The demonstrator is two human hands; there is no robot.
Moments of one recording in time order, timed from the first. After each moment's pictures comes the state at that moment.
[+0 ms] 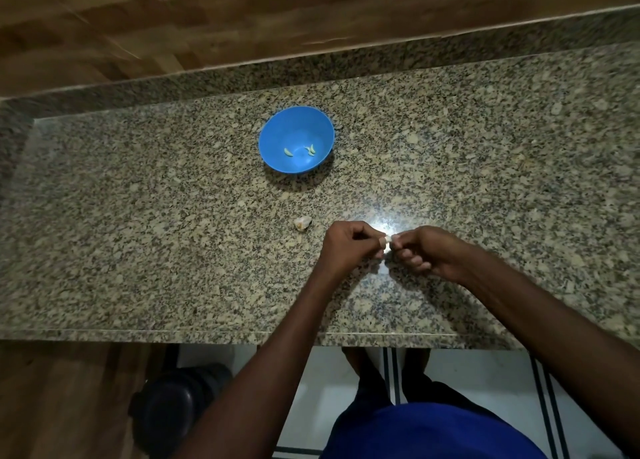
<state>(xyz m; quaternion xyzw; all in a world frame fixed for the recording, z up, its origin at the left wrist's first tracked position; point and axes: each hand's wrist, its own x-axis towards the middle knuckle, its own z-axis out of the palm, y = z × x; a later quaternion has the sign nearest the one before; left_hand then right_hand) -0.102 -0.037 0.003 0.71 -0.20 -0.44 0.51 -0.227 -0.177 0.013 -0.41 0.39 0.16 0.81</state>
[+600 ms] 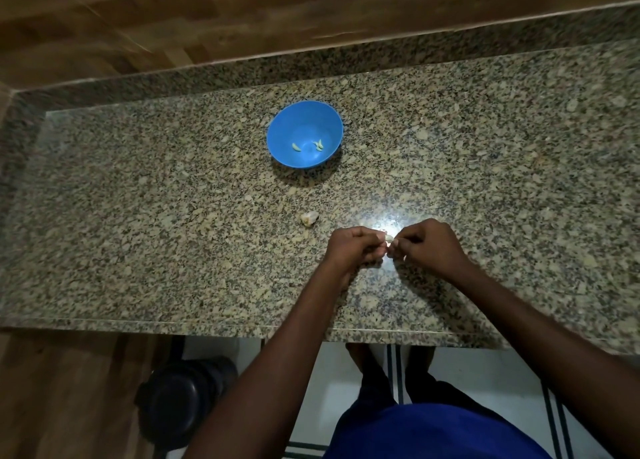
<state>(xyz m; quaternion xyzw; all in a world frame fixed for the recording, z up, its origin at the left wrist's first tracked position) -0.106 -0.037 -0.010 0.67 0.01 -0.52 0.54 -0.228 -0.165 -0.009 -0.85 0.34 0.02 0.40</state>
